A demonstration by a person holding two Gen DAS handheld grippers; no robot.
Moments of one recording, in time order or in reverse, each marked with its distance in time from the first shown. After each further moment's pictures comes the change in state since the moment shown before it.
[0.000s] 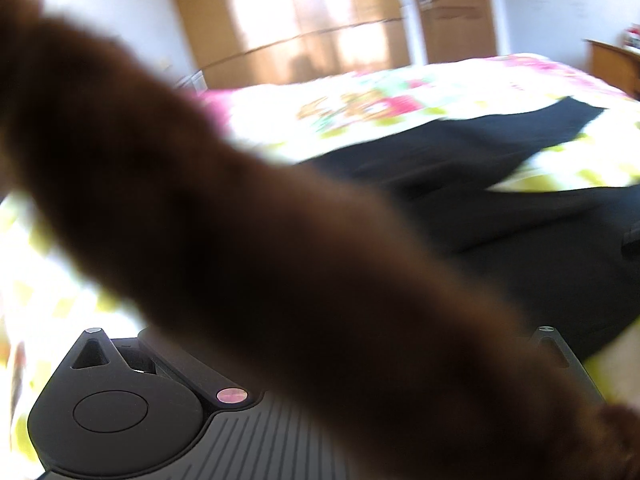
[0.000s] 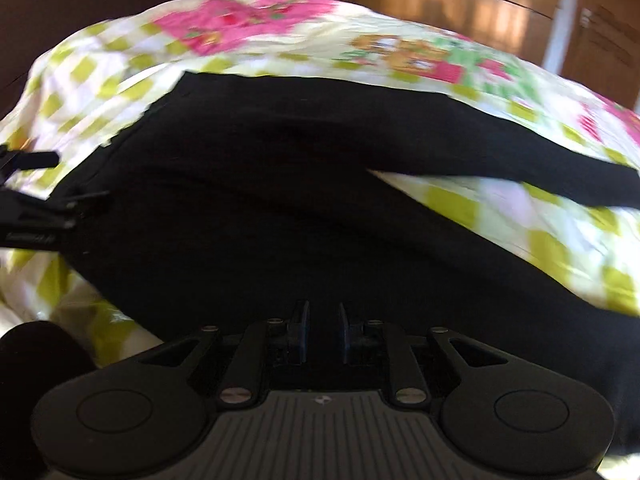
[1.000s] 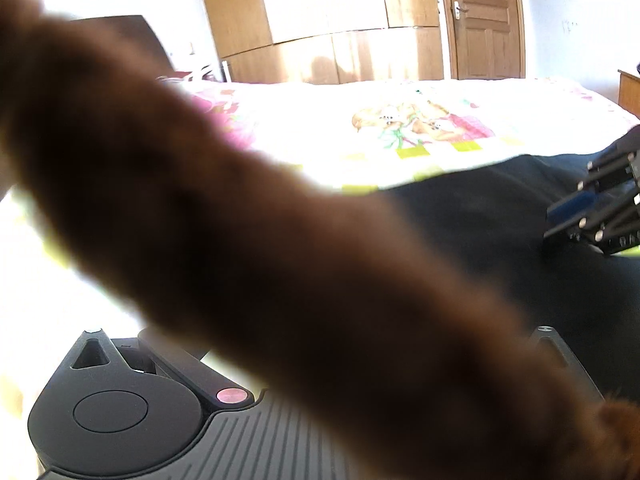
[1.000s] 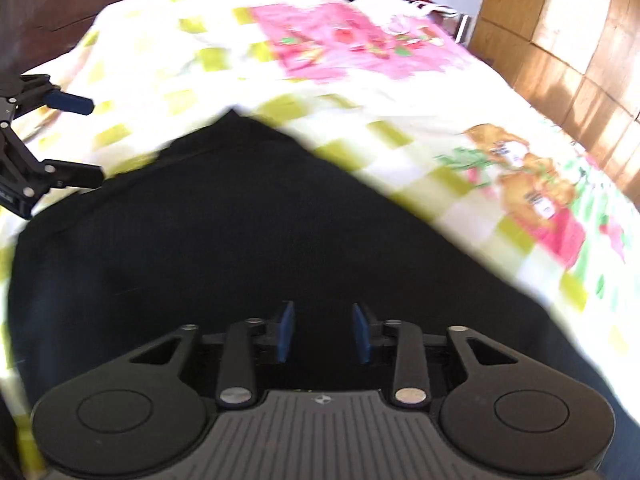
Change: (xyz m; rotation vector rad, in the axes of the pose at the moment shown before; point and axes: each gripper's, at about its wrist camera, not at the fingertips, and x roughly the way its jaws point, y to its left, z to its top) left arm 0.070 0.107 0.070 -0.049 -0.004 -0.048; right arm 0.129 -0.033 0.170 -0.389 -0.047 0.124
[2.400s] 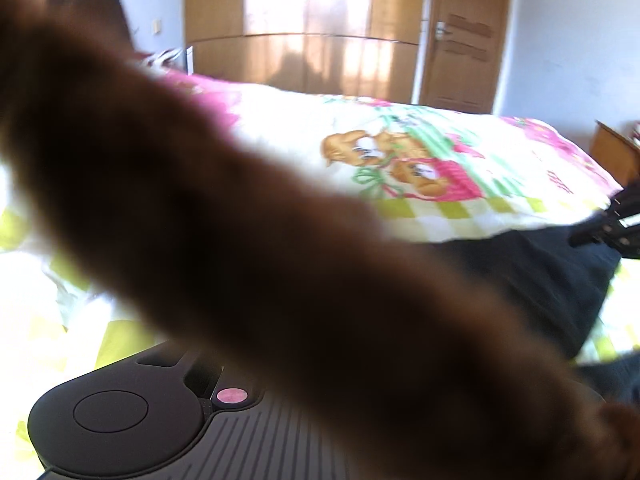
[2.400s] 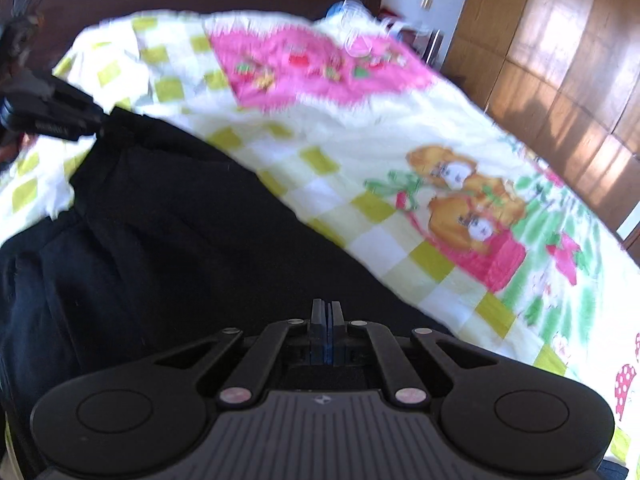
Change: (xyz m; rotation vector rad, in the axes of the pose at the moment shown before) left arm 0.052 0.031 0.073 -0.090 0.004 -0.213; right arm -0.036 -0.052 0.016 -0.019 0.002 -0.039
